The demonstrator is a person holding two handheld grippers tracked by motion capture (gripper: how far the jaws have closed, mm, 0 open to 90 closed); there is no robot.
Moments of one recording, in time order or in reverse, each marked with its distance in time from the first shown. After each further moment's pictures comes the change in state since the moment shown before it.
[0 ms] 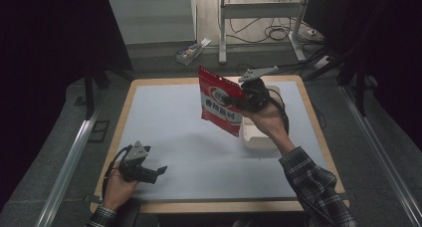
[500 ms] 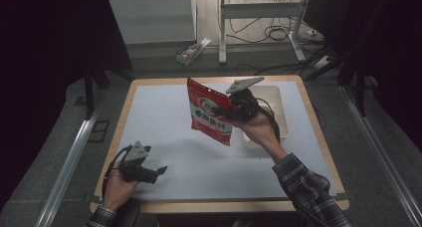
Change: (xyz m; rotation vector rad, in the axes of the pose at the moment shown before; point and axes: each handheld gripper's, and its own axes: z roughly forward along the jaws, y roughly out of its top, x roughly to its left) left arm -0.001 0.000 -0.001 -0.009 -0.003 0.002; right arm 0.026 -0.009 0.021 0.037 0.060 -0.036
